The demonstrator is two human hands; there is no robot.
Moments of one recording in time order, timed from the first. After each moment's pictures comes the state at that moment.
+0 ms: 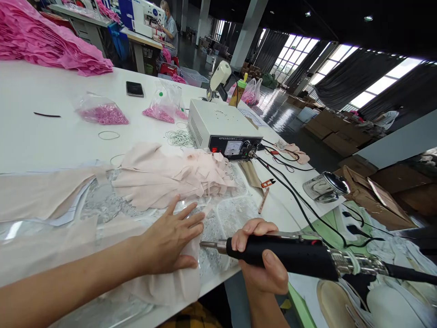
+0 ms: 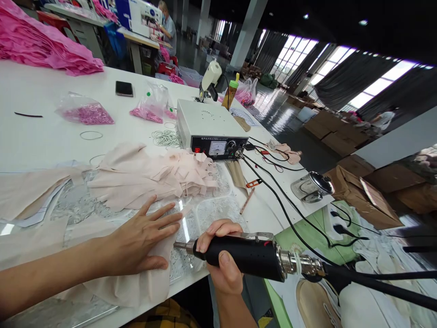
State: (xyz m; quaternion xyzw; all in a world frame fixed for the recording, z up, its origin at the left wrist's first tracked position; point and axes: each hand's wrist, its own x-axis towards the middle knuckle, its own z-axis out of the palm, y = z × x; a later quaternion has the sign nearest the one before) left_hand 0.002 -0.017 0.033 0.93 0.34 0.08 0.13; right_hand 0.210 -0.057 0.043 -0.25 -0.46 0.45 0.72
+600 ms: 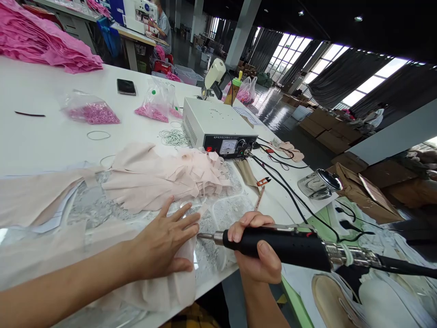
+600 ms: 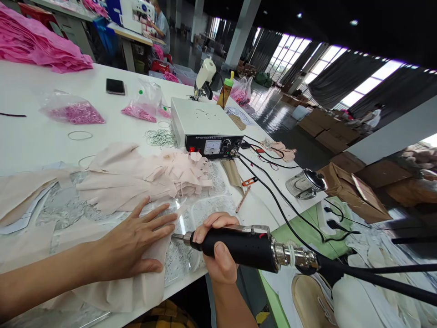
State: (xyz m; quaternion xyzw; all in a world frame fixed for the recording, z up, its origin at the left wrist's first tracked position) left_hand -0.003 -0.018 0.015 0.93 0.33 0.12 0.09; right_hand 0.209 -0.042 0.045 -0.24 -0.47 0.42 0.74
